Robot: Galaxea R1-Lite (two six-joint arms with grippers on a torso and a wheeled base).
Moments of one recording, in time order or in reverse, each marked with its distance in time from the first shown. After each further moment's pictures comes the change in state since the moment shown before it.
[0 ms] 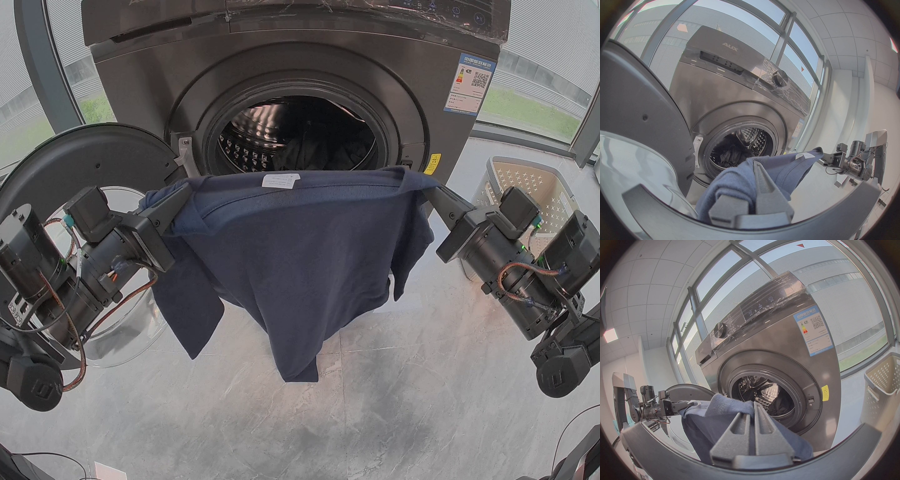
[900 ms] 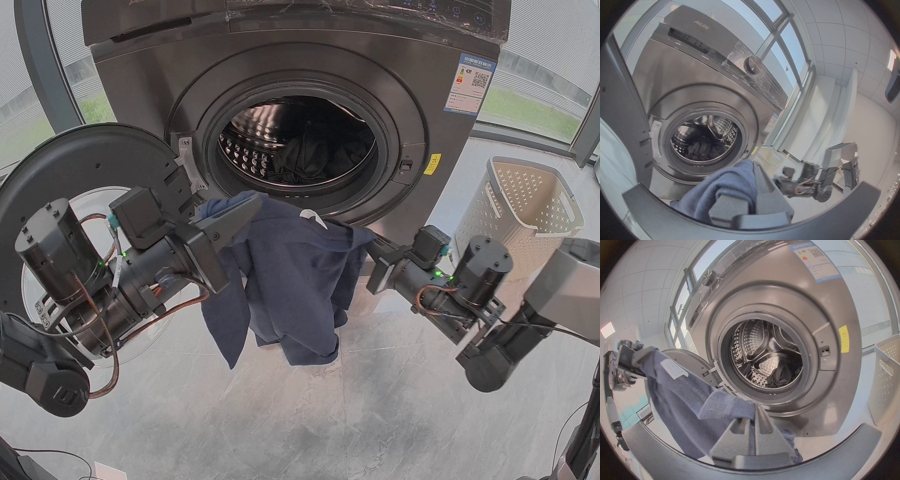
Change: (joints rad) left arm -0.159 0.079 -0.076 0.016 -0.117 -0.041; right arm -0.015 0.380 -0.193 -0.002 0.061 -0.017
